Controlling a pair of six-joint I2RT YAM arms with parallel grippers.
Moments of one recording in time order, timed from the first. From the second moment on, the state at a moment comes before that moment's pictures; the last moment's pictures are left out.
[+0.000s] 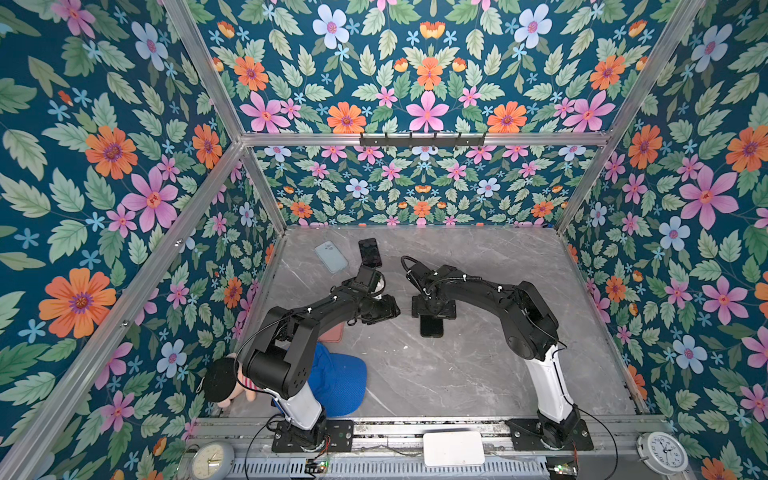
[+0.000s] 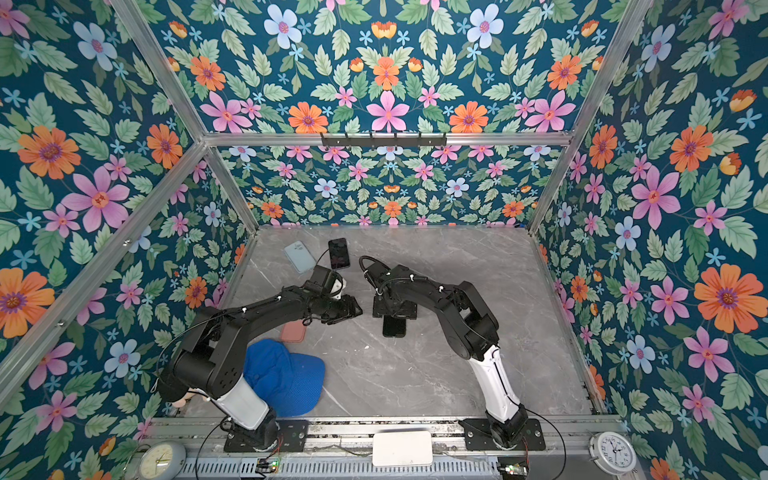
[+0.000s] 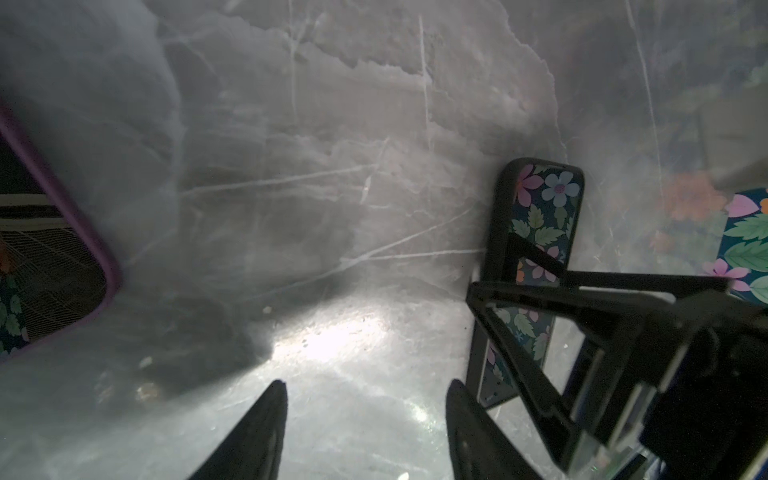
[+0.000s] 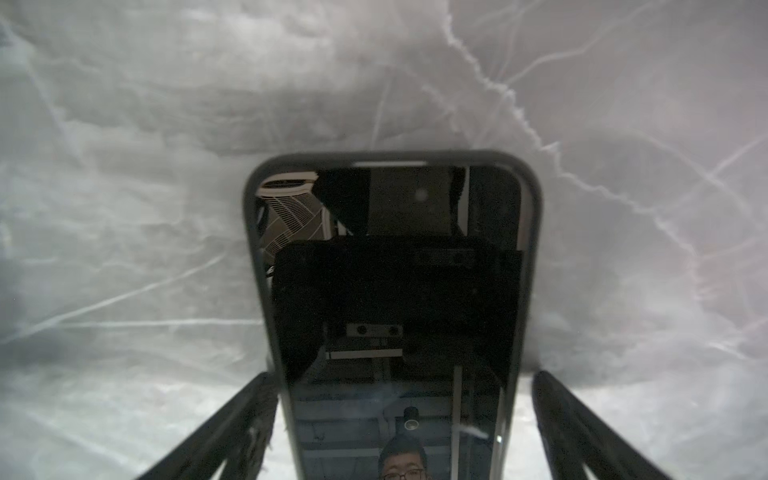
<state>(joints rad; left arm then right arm) -0.45 1.67 0.94 -0.35 0.33 -0.56 0.73 2.19 1.68 -0.93 0.10 0.79</state>
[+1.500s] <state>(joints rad) -0.34 1.77 1.22 -0.47 0.35 -0.54 0.34 2.22 1.88 -0.91 0.05 0.38</state>
